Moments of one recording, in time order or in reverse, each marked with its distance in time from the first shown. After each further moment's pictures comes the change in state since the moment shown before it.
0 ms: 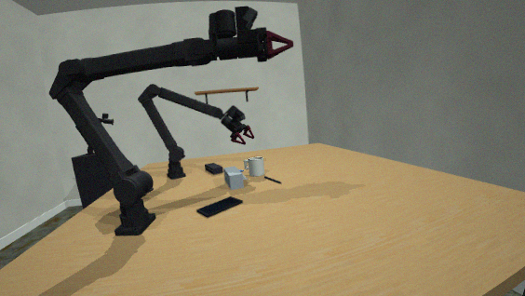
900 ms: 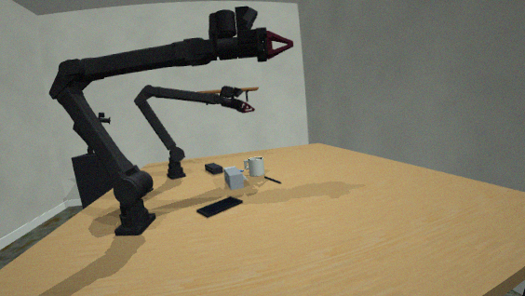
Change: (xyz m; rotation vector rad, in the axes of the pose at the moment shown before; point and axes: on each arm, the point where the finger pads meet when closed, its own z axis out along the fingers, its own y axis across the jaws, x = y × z) left arm -0.054 0.207 -0.151 -0.673 -0.258 -0.421; right arm 0.000 0.000 0.000 0.000 0.000 0.000
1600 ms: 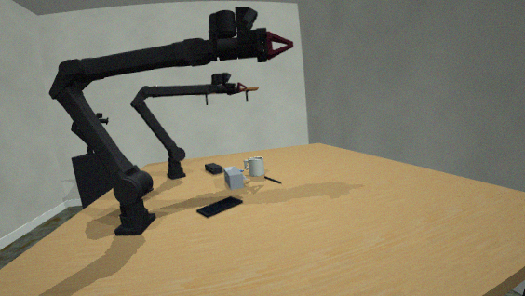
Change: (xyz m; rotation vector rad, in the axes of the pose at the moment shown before) left arm -0.107 0.131 -0.067 -0.346 -0.283 -0.249; right arm 0.002 0.000 0.000 0.000 0.004 -0.001
